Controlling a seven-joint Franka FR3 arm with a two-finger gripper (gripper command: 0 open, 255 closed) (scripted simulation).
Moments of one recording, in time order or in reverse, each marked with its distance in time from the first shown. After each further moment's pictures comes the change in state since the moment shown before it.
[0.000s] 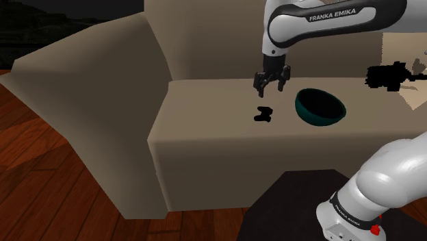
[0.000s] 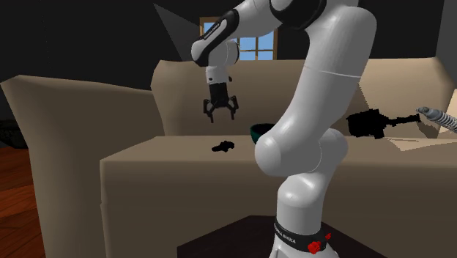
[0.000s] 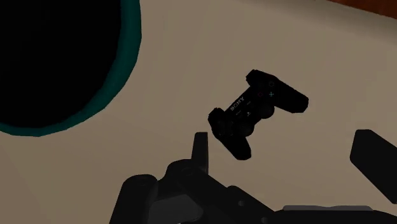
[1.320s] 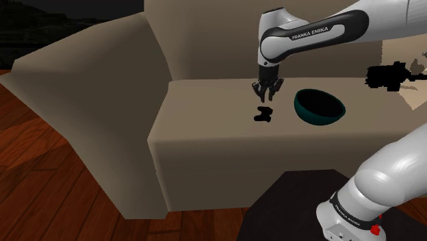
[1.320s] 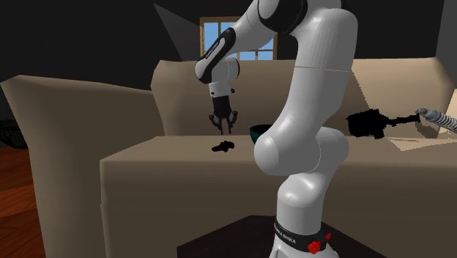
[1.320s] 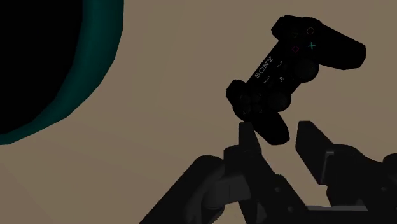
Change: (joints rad) arm -0.046 0.122 -0.009 -0.019 -0.053 0.152 0.114
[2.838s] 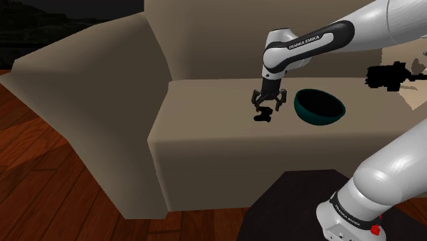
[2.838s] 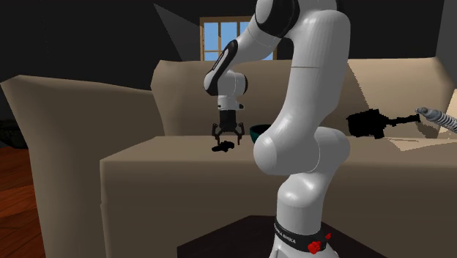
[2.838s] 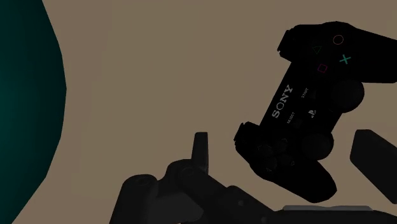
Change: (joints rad) arm -0.034 0.053 -0.056 -0.103 0.147 0.108 0.051
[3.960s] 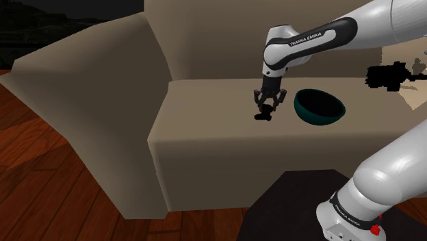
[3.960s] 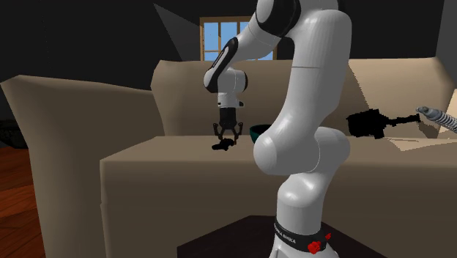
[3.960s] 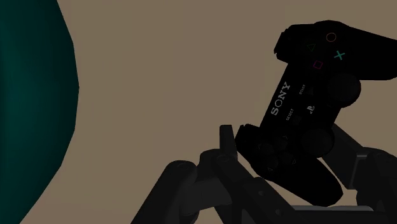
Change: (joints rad) arm 0.000 -0.011 0.000 0.019 0.000 -0.029 0.001
